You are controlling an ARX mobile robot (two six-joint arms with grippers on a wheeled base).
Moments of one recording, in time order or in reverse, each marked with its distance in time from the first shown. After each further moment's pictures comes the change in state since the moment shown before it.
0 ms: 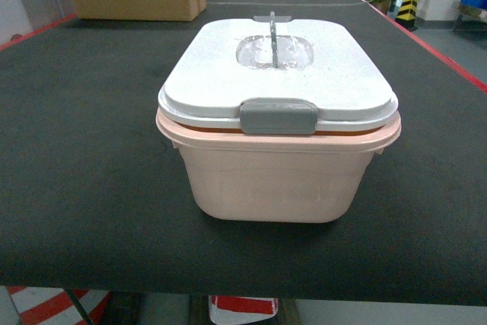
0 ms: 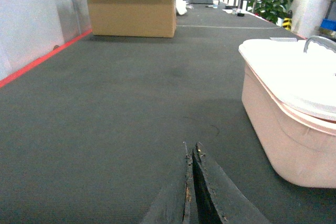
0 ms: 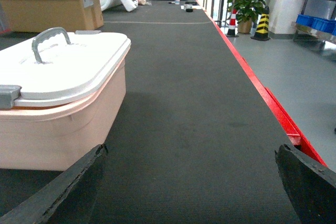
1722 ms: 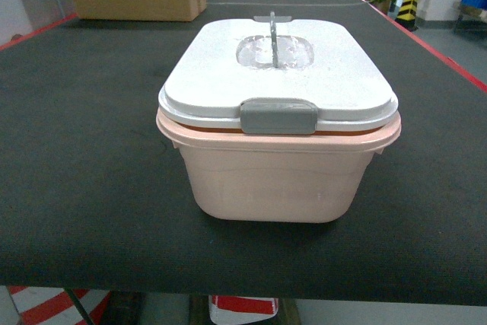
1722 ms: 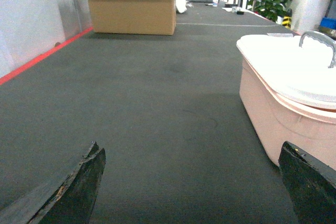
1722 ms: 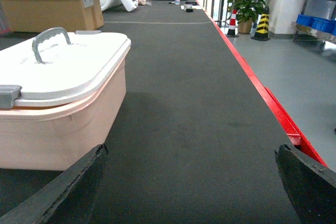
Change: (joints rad) left arm 0.000 -0.294 0.000 -0.308 0.000 0.000; right arm 0.000 0.000 0.000 0.000 0.000 0.000
